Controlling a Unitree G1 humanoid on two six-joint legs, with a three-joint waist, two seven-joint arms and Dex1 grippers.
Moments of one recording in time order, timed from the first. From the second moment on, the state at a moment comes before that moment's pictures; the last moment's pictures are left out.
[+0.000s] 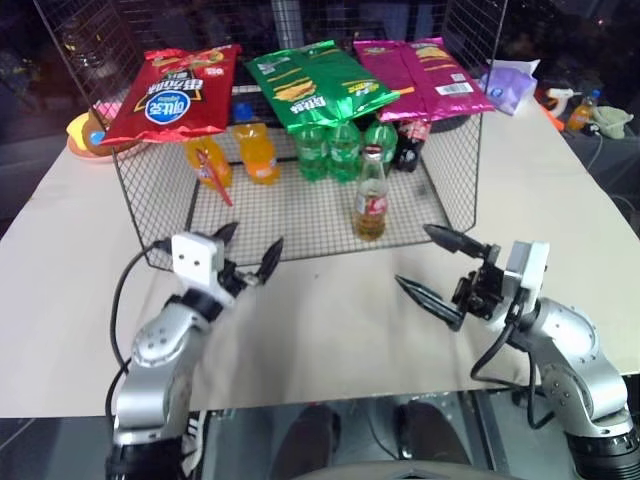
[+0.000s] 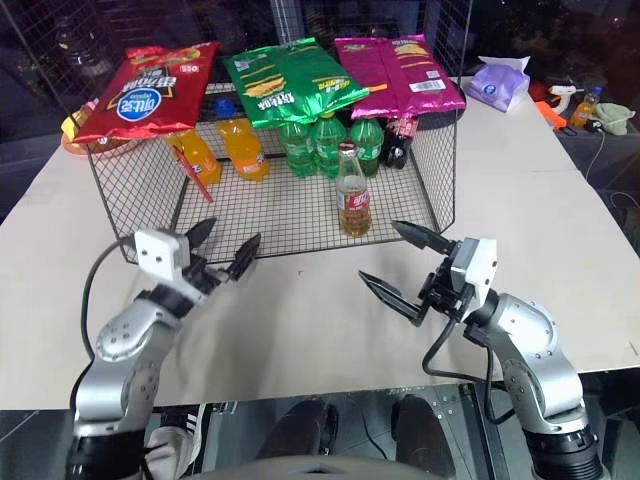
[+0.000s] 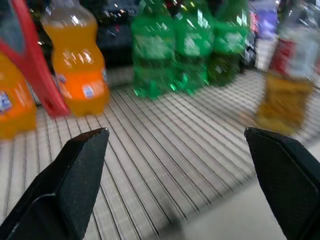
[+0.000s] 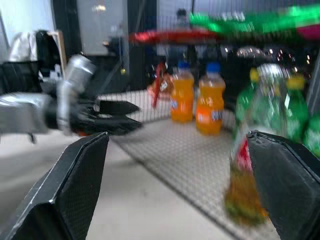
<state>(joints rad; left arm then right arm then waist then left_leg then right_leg) -0.06 0.39 0.21 -0.30 -0.36 0.21 -0.42 -0.04 -0.40 0.03 -0.52 0.54 0.13 0.81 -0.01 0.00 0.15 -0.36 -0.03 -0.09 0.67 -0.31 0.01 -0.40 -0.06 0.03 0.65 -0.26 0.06</state>
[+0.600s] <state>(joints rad) -0.24 0.37 0.24 -0.21 -0.31 0.22 -0.27 -0.07 -0.40 0.03 -0.59 0.58 0.23 0.71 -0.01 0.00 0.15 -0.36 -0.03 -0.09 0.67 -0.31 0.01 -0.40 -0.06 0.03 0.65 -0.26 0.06</state>
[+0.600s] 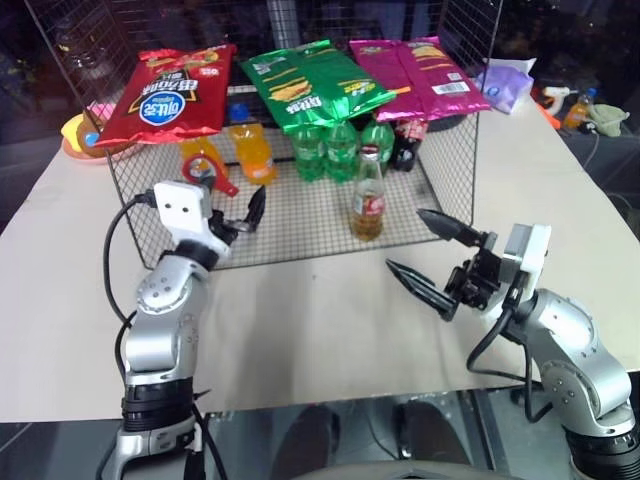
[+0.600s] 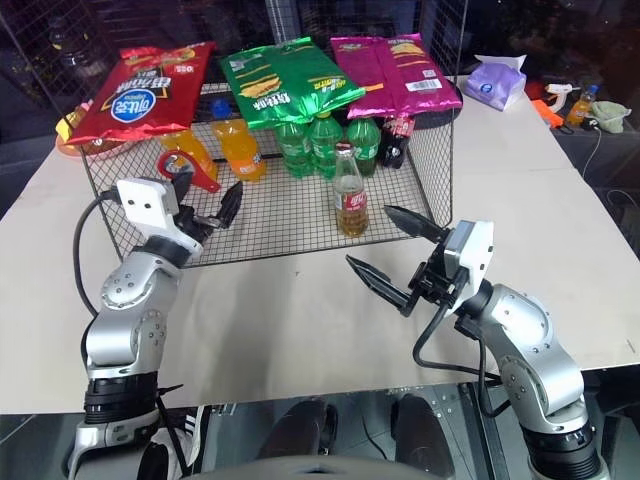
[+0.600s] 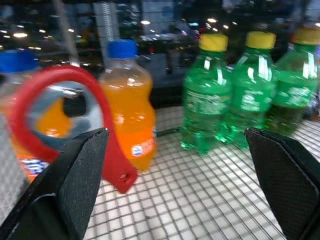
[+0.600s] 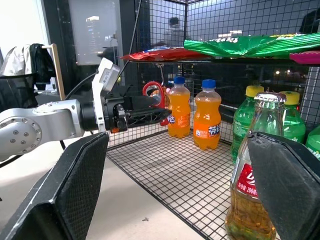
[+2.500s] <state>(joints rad) -0.48 0.36 0.27 0.30 -0.16 -0.14 -0.15 -0.04 -0.40 0.03 -0.59 0.54 0.22 0.69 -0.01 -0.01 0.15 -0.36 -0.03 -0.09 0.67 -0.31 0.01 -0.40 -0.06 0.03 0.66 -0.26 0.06</state>
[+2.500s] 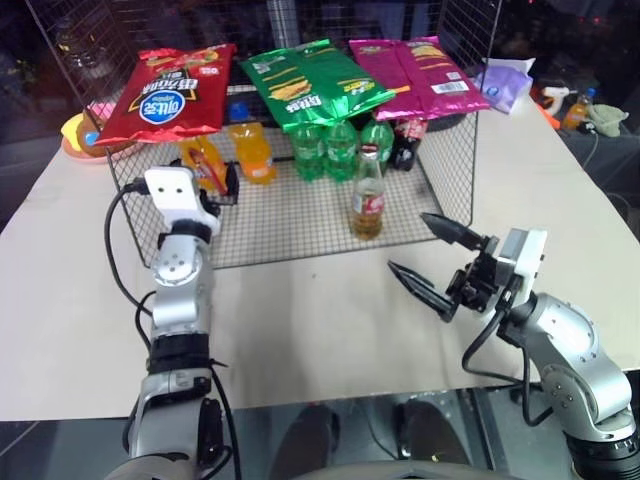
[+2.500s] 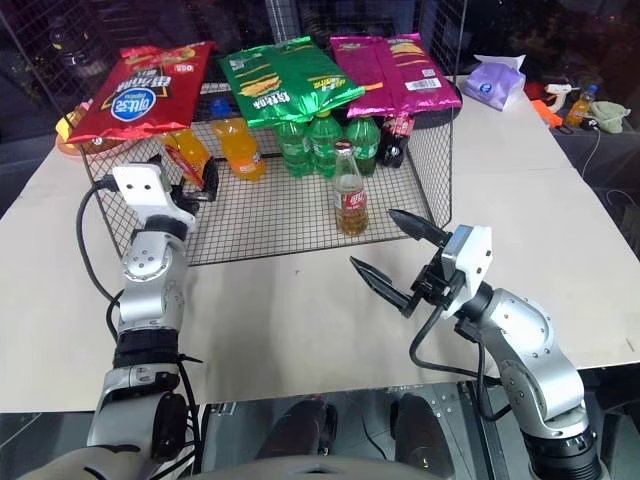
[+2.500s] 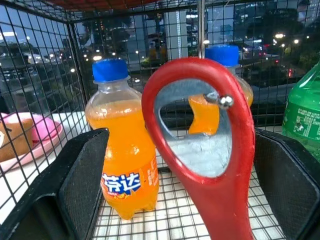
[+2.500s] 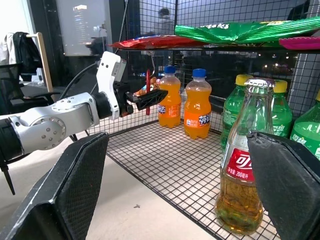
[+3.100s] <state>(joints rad) -0.59 0.35 0.25 0.46 -0.14 -0.20 -0.18 -0.03 -0.38 0.04 -0.59 0.52 0.21 0.69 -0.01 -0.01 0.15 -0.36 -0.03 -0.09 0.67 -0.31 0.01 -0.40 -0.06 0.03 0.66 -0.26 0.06</state>
